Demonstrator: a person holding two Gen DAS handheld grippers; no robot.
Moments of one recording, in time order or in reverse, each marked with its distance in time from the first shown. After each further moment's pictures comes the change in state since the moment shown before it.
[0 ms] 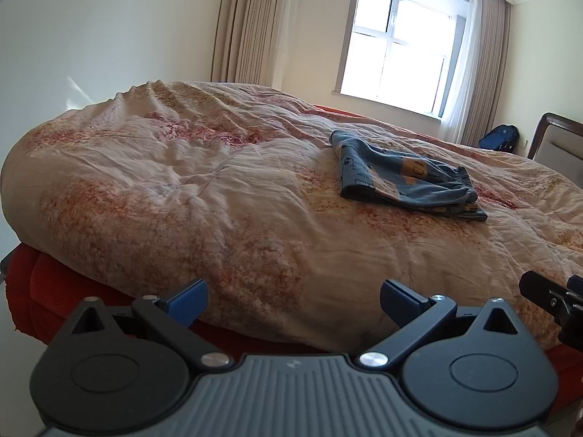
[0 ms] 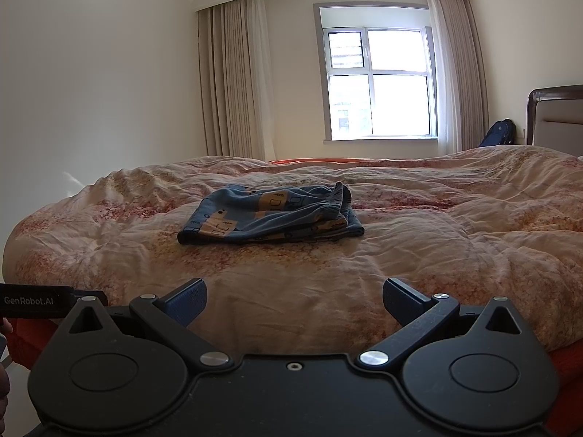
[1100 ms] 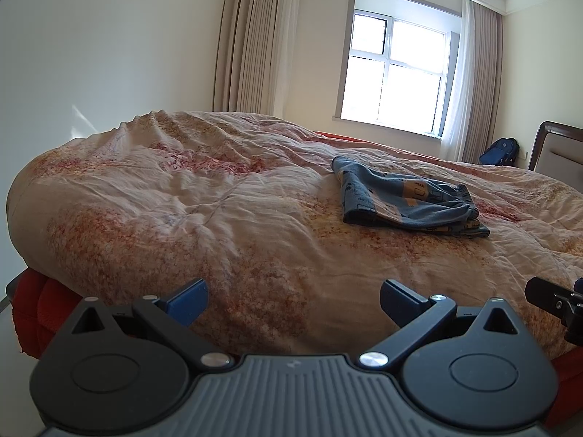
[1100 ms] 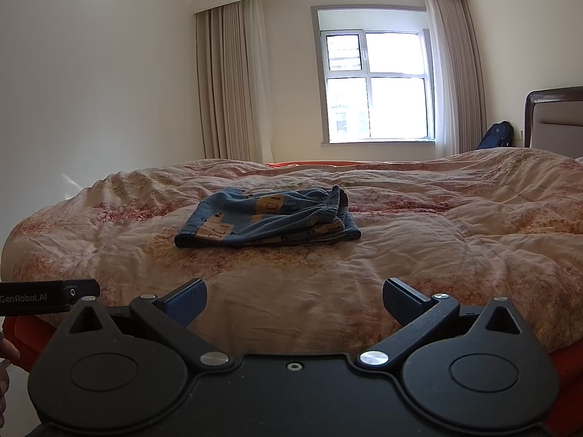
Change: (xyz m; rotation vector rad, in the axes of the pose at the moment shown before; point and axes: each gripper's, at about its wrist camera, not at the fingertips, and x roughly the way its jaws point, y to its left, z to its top) left arm -0.007 -0.001 -0.002 0.029 -0.102 0.023; right arm 0.001 -0.001 0.002 0.002 -0.009 -0.008
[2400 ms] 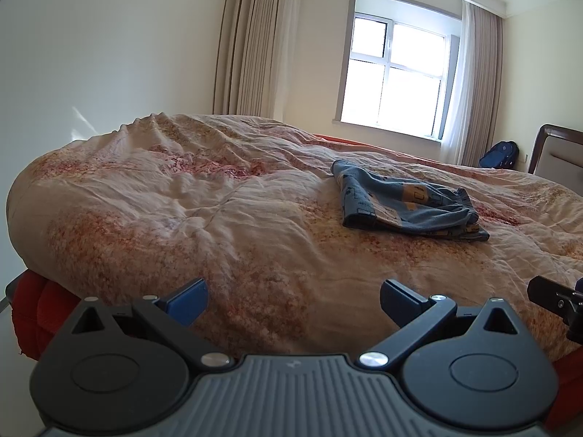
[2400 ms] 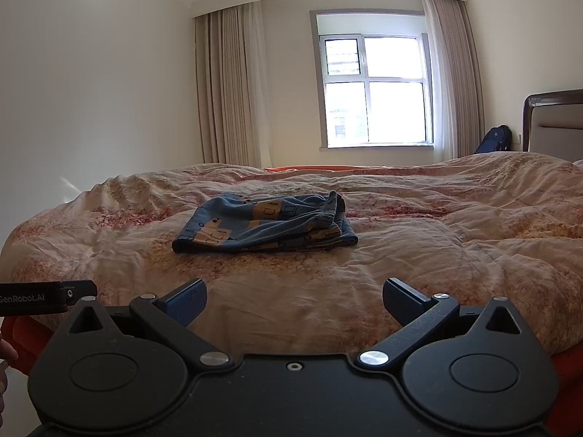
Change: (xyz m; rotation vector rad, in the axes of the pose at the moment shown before) left arm 0.000 0.000 0.001 -0.001 -0.008 -0.002; right arm -0.001 -0.002 0.004 0.000 -0.010 -0.004
